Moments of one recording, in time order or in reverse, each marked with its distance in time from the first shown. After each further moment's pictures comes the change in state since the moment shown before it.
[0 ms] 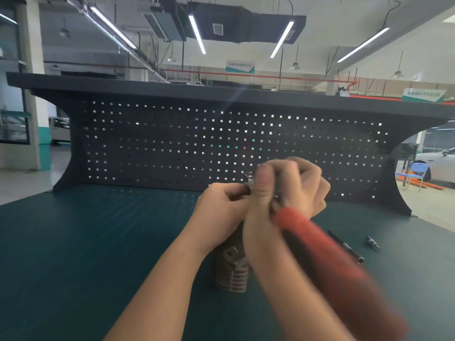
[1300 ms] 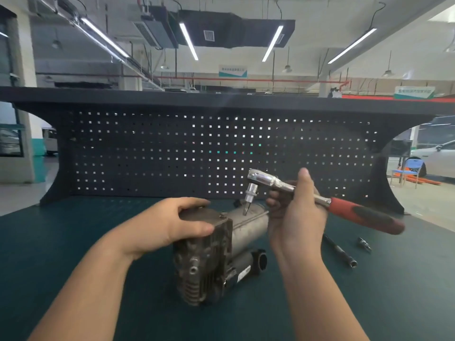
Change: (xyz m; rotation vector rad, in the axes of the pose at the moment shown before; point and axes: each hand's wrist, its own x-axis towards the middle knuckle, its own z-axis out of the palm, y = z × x) left_hand 0.010 -0.019 -0.058 0.278 -0.238 -0.228; right_hand 0.041 0.047 -0.020 0.986 0.091 0.914
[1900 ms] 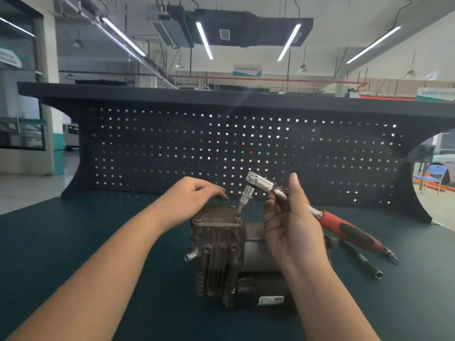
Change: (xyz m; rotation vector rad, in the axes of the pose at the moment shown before) left_hand 0.031 -0.002 -0.015 0.056 0.219 0.078; right_hand -0.006 0.032 0.004 0.162 -0.159 0.325
